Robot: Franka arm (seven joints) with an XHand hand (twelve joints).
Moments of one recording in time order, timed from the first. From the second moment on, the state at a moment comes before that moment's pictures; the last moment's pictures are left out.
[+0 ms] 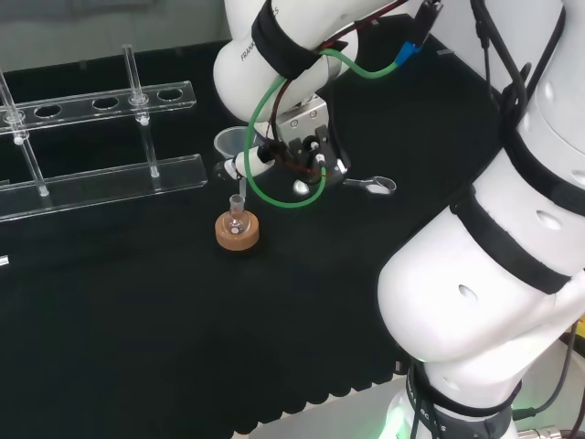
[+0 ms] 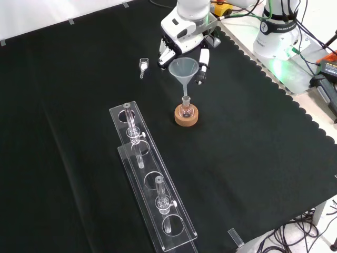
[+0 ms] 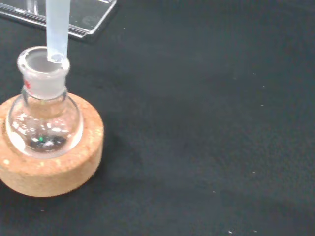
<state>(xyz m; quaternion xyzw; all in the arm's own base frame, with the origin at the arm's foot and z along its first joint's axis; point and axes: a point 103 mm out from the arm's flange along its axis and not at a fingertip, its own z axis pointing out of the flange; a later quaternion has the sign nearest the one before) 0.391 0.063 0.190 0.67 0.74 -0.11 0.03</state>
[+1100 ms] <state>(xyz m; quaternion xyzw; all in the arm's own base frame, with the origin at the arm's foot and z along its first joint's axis) 0.390 0.064 0.168 0.66 0.74 -0.10 0.01</state>
